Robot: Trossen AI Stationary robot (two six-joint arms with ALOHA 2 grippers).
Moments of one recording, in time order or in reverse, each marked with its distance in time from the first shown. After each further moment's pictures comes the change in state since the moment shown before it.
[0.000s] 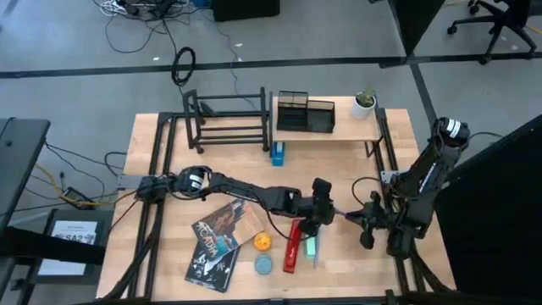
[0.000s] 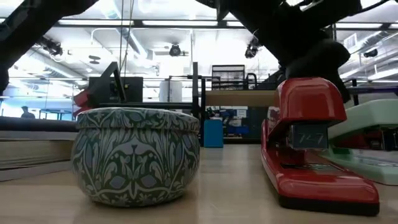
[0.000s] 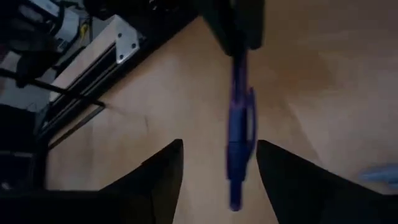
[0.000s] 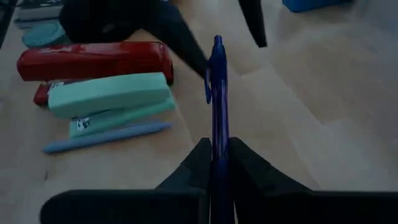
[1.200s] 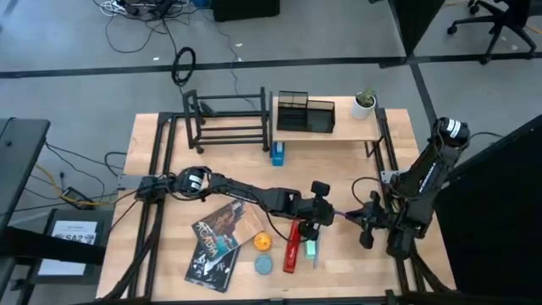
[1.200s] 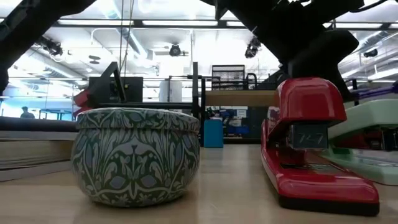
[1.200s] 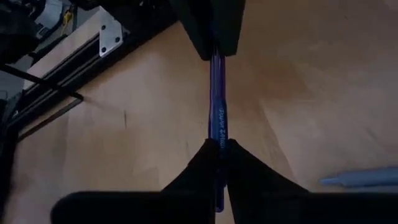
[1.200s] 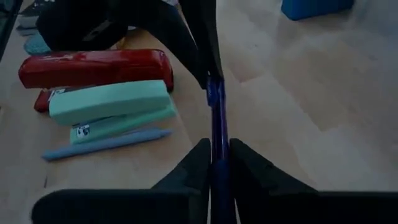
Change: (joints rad) left arm -0.003 -0.001 0.002 -0.047 0.026 -0.107; right arm -0.001 0.000 0.000 0.005 0.022 -0.015
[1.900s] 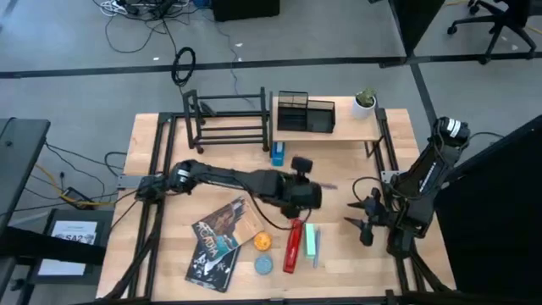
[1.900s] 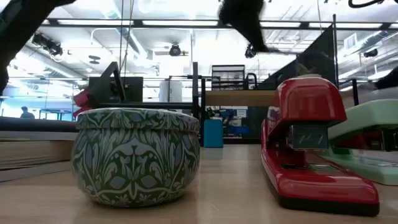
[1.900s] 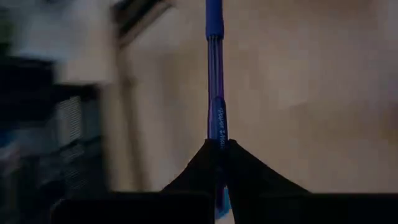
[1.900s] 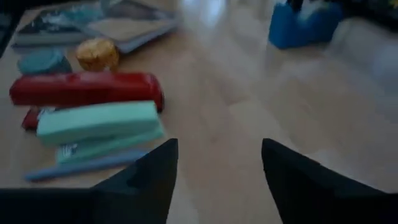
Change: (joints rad) left arm 0.023 -0.183 0.279 -0.743 -0.401 0.022; right arm 0.000 -0.005 -0.005 -0.048 0.124 0.011
